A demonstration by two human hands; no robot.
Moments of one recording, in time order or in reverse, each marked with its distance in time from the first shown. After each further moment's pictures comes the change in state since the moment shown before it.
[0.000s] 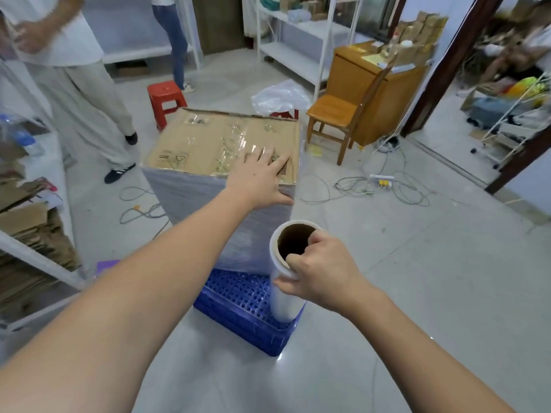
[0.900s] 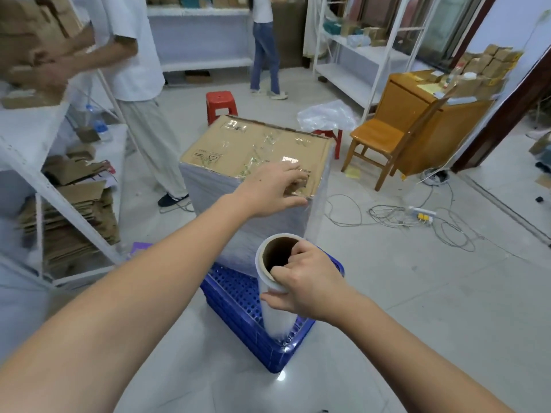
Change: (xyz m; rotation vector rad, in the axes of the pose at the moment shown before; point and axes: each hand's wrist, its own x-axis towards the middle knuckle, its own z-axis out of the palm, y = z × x) left_hand -0.037 -0.003 -0.032 -0.352 0.149 0.047; right_hand 0.014 0.008 0.010 0.120 -0.021 -0.353
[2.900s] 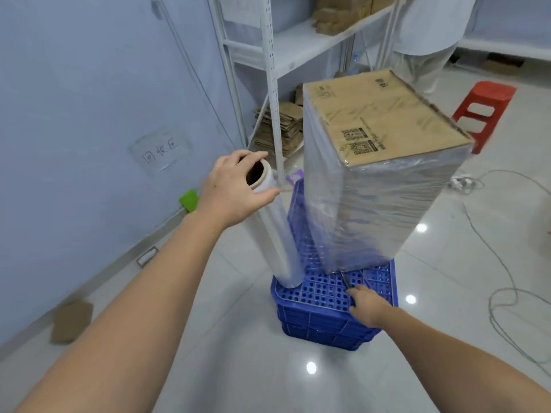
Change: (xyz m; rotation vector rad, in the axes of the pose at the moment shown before) left_hand -0.095 0.189 0.068 0.230 0.517 -1.417; right_hand -0.128 0.236 0.266 0.311 -1.126 -0.273
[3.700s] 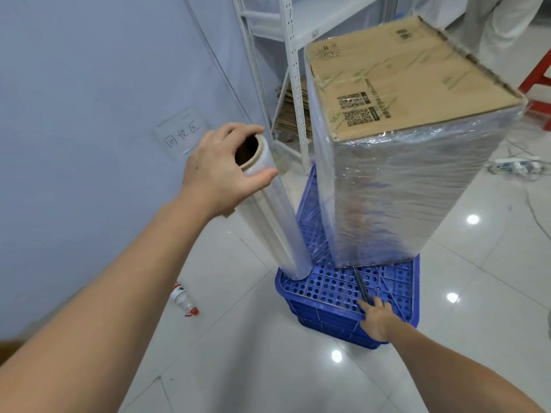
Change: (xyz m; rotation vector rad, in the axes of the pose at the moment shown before) left_hand 0.001 0.037 0.022 0.077 0.109 -0.023; right_hand 0.076 0.057 0.075 -0.005 -0.163 0.056
